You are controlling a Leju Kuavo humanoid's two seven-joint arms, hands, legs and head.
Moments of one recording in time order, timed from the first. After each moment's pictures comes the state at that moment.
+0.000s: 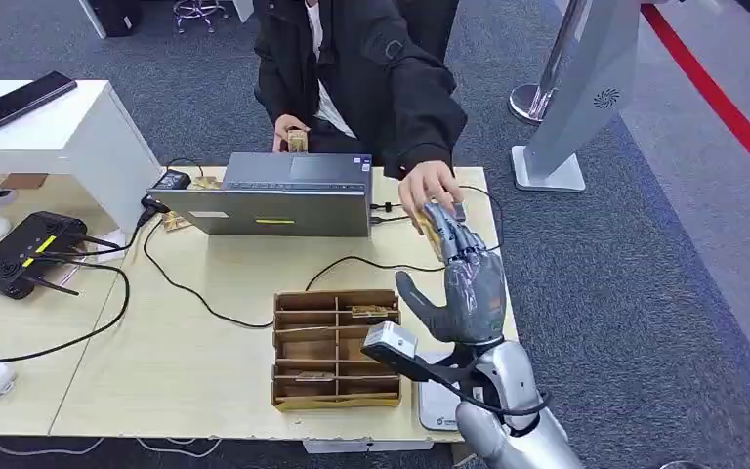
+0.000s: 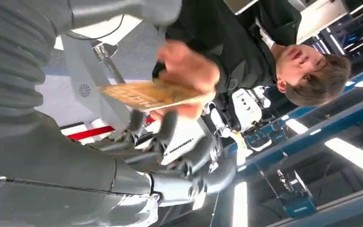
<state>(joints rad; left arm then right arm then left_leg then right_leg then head) -0.11 -0.08 -1.14 -0.13 0.96 0.50 -0.14 -0.17 0.04 0.50 -1.60 1.08 -0.48 -0.02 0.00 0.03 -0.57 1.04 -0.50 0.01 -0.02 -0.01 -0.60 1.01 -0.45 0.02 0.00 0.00</state>
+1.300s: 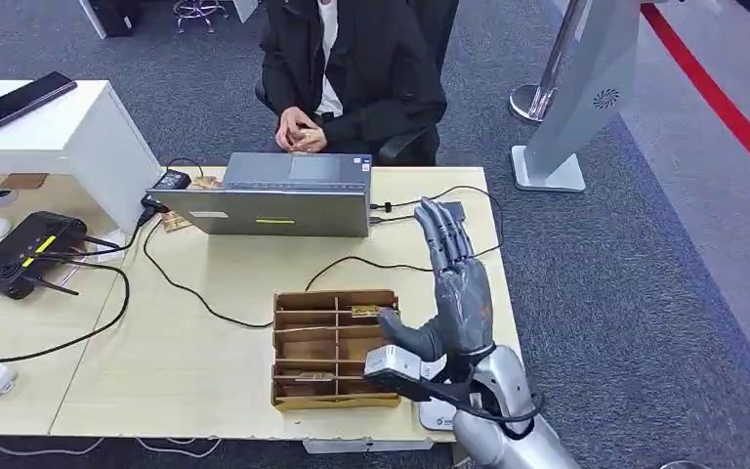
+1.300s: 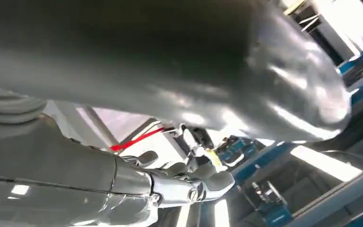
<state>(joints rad) 0.06 0.06 -1.12 -0.02 1.06 -0.33 -0.18 -0.18 0.00 0.59 -1.61 0.87 -0.51 -0.16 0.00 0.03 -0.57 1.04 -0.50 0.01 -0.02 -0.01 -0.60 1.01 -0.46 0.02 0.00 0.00</state>
